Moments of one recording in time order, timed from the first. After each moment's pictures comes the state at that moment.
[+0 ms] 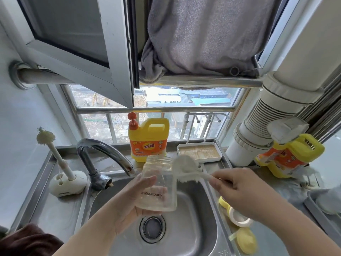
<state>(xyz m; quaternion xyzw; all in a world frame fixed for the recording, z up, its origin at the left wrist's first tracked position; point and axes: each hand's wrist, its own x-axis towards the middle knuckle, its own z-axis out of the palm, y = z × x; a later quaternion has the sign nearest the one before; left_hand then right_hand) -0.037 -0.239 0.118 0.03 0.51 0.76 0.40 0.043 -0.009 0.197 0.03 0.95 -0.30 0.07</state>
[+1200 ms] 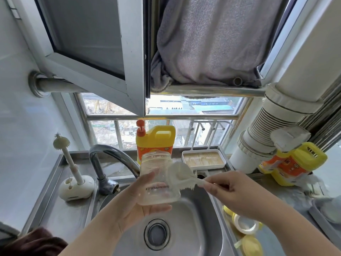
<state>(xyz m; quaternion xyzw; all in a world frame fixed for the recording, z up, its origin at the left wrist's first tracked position) -0.045 -0.254 0.127 0.00 0.42 0.81 0.40 0.033 -0.023 0.203 0.00 0.93 -0.35 0.11</state>
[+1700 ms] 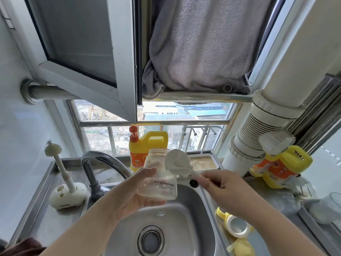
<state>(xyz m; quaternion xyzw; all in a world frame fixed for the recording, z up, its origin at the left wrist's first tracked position) -0.057 -0.238 0.153 0.02 0.45 0.79 0.41 0.033 -0.022 0.204 0.04 0.93 -0.37 0.03</state>
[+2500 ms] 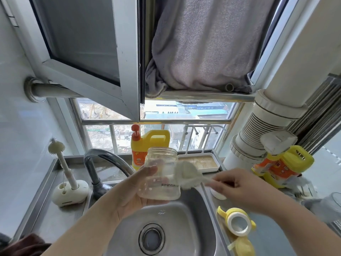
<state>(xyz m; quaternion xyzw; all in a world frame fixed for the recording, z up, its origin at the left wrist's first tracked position) -0.057 -0.241 0.153 0.04 0.45 0.79 0.42 0.038 -0.007 0.225 0.02 0.94 -0.33 0.10</state>
